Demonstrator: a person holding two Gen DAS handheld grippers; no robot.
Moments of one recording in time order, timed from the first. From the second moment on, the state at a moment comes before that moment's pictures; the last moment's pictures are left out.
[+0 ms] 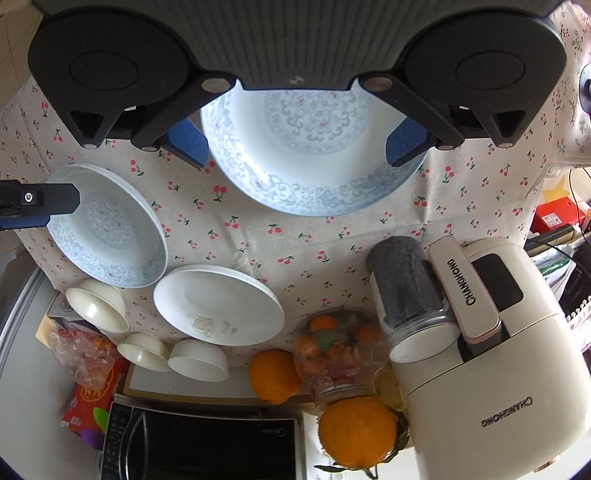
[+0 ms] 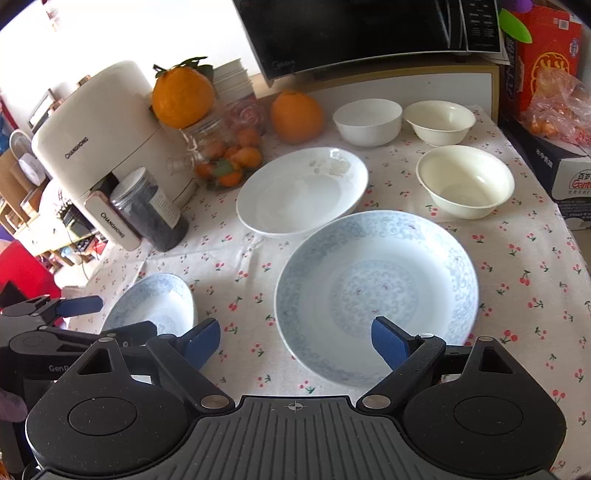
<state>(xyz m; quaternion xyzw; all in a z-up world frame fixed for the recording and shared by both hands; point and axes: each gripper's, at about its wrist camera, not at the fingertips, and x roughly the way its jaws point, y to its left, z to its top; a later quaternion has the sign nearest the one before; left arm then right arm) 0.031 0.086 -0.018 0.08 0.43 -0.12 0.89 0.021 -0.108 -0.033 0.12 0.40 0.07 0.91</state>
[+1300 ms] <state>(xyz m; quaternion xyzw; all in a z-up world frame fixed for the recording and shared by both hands) 0.039 0.198 -0.057 -0.07 0.51 -0.07 0.86 0.049 -0.002 -0.093 0.11 0.44 0.14 0.88</state>
